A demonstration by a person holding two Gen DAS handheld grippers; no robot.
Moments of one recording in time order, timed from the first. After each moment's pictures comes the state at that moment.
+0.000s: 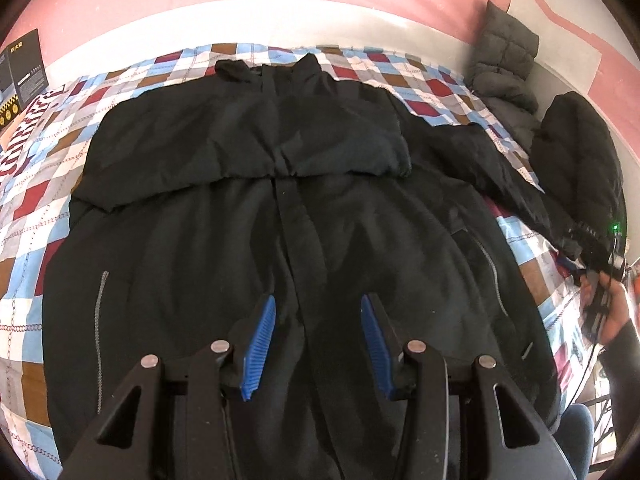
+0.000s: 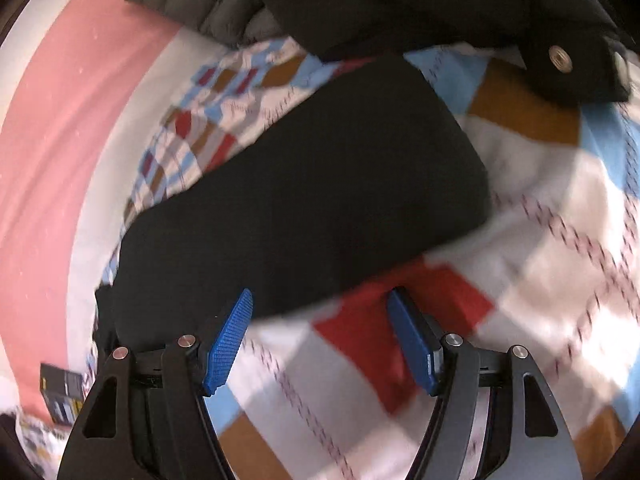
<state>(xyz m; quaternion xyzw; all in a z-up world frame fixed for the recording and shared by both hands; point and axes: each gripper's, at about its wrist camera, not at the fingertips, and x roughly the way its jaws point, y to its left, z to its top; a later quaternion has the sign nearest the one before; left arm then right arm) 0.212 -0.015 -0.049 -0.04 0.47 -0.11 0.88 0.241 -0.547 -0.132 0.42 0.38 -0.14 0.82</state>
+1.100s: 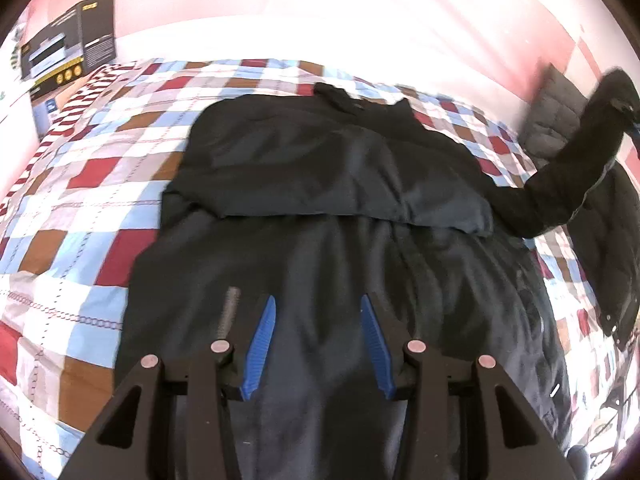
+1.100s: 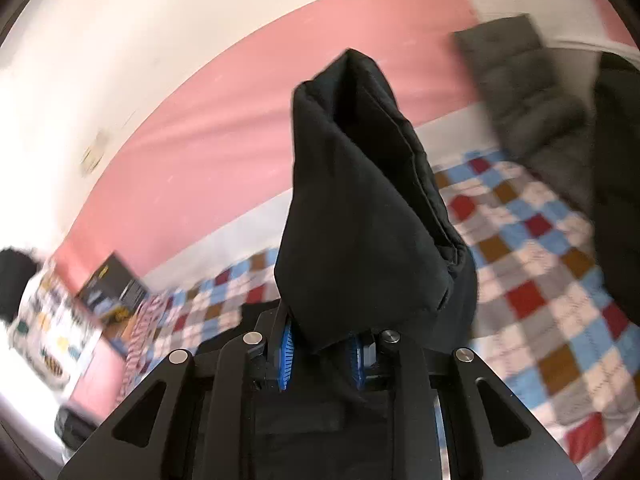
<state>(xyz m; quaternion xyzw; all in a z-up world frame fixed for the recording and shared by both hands) 0.216 0.095 -0.039 -0.10 0.43 -0.02 0.89 0.335 -0.295 0.130 0.19 0.26 0.11 0.94</state>
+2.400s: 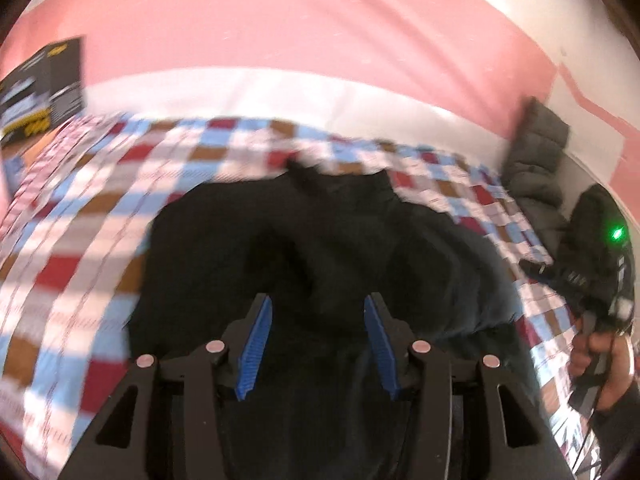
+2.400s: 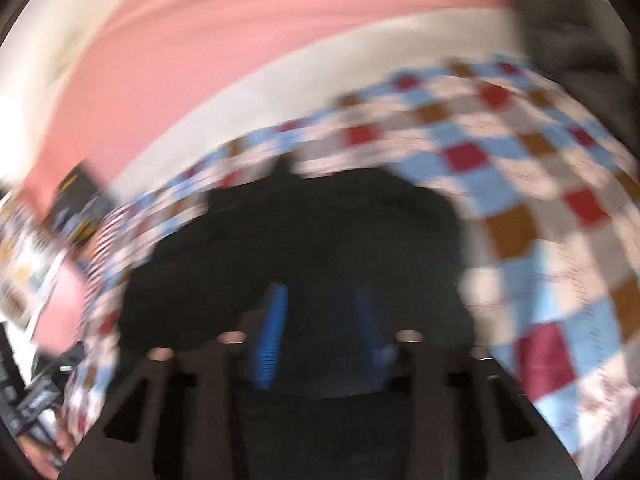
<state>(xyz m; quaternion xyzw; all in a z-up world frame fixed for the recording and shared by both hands) 0.316 0.082 0.003 -0.09 0.36 -0.07 0.93 0.384 -0.275 -0.031 0.16 0.40 0.08 0.90</state>
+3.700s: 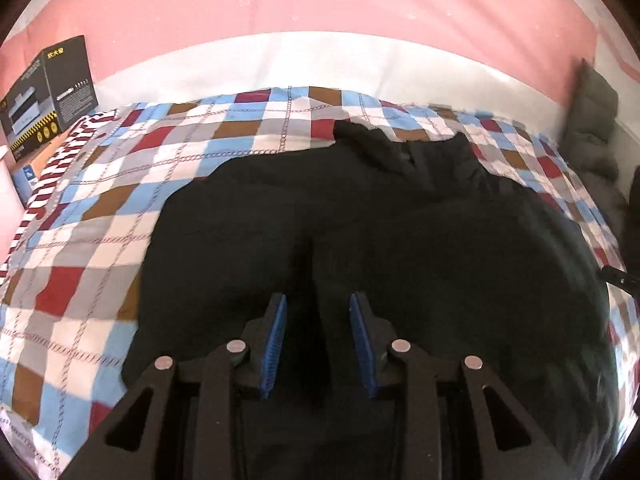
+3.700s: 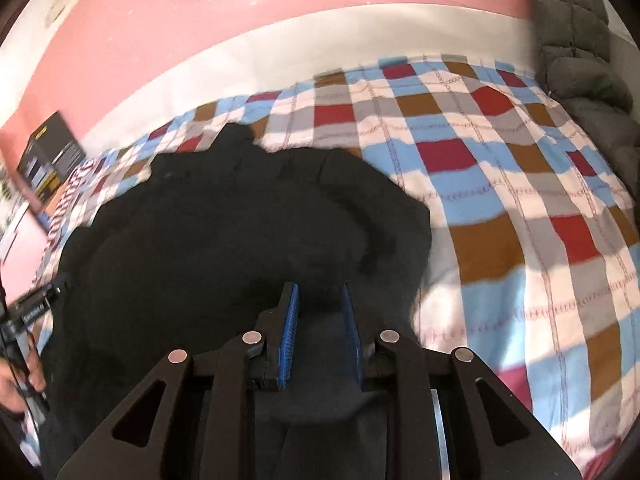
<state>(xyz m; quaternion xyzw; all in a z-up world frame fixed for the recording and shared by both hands) 0.374 0.102 -0.064 -0.03 0.40 0.01 0.91 0.396 -0.271 -0.065 0.05 0.43 0.10 0.89</state>
